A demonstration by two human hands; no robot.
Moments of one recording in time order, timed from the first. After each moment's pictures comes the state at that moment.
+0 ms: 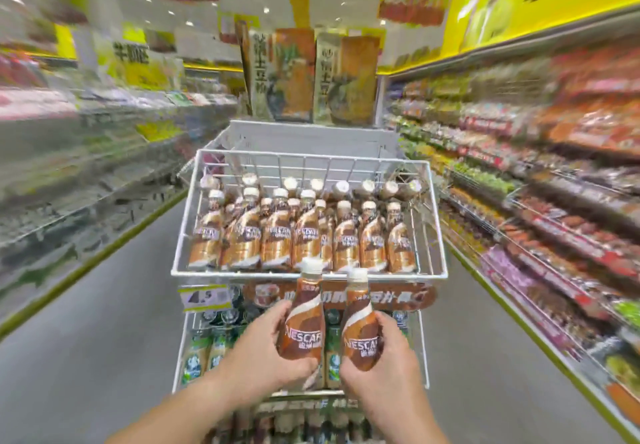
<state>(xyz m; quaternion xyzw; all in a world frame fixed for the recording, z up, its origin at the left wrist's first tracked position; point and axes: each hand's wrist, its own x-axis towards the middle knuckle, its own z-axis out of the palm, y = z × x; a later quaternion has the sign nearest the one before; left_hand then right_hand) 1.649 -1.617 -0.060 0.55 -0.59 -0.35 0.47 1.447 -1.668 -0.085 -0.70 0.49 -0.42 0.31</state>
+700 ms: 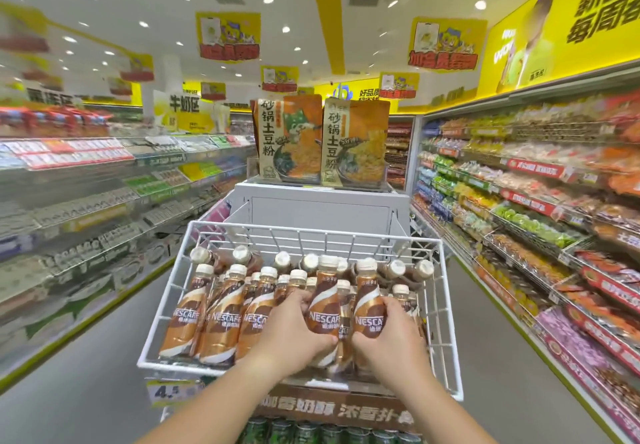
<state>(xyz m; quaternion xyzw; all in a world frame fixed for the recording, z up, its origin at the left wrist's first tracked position) 1.620 -1.771 0.054 0.70 -0.52 -0.17 0.45 1.454 -1.851 0.037 -0.74 0.48 -0.38 0.27</state>
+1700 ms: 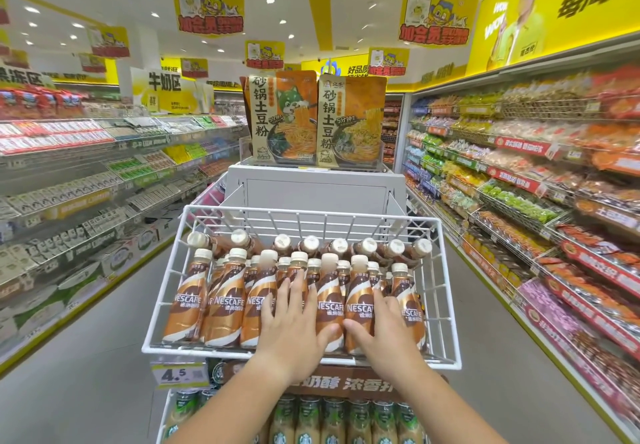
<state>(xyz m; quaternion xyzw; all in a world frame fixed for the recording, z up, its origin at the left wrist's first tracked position) 1.631 -1.781 0.002 0.78 -0.61 0.08 0.12 1.461 -1.858 -0.005 -0.80 0.48 -0.30 0.21</state>
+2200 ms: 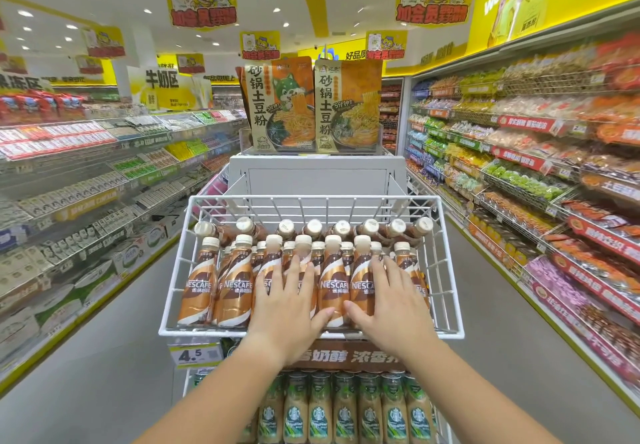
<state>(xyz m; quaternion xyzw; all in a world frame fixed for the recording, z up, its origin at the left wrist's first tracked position) 1.642 -1.753 0.017 0.76 -0.62 0.16 0.02 1.456 -1.838 0.015 -0.84 0.49 -0.24 -0.01</state>
